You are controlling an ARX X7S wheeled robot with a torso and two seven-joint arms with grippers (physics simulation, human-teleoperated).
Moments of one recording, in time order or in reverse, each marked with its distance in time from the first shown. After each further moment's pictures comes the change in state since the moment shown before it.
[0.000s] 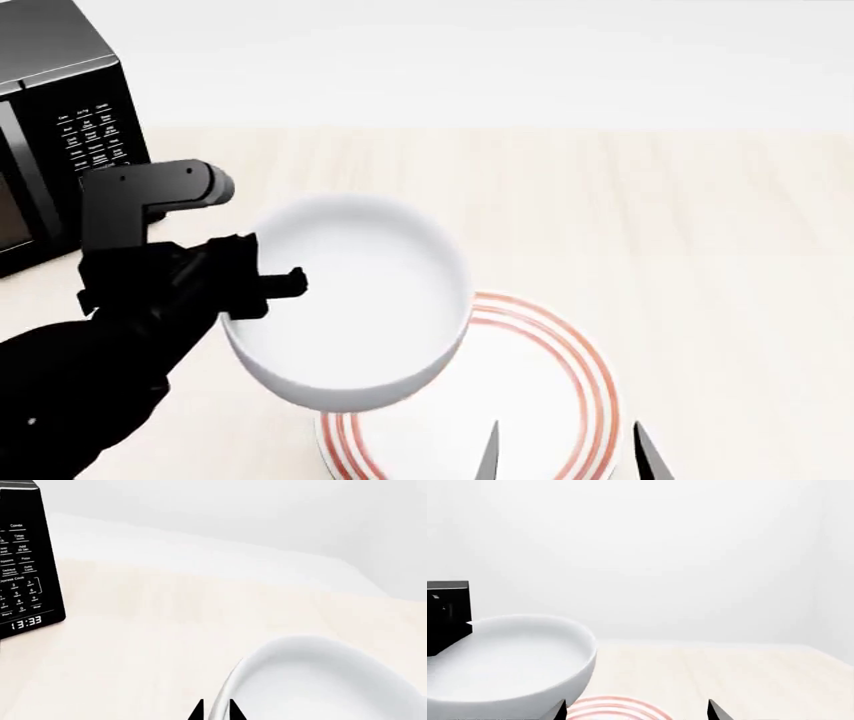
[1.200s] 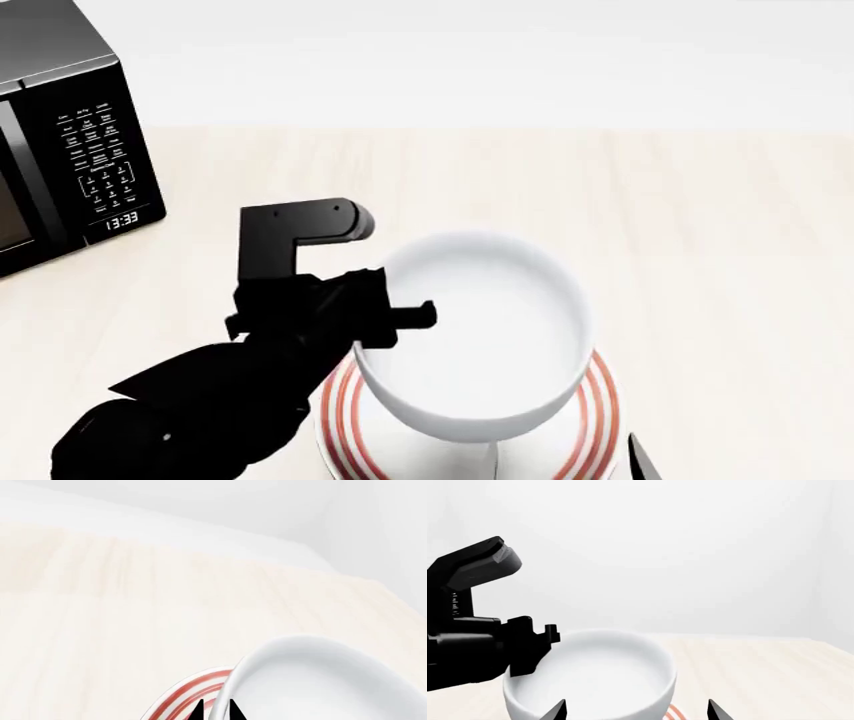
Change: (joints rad) left arm -0.132 0.060 0.507 -0.498 -0.390 0.509 -0.104; right arm 0.000 0.012 -0.016 0.055 0.016 -0.035 0.001
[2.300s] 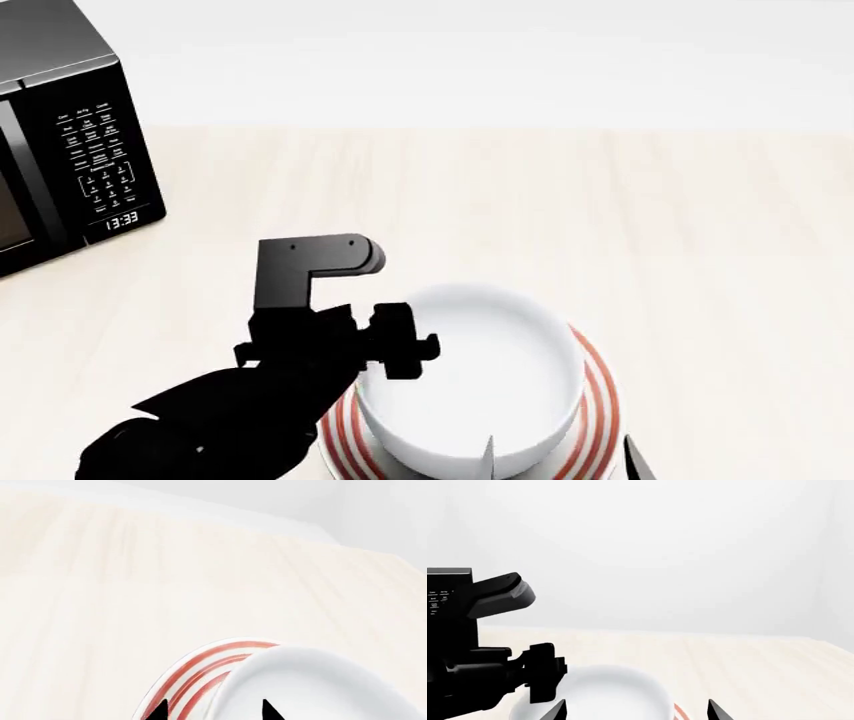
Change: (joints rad) left arm -0.070 0.003 0.344 -0.237 -0.270 0.205 0.022; right arm 0.003 0.012 -0.017 0.007 0.005 -0.007 0.011
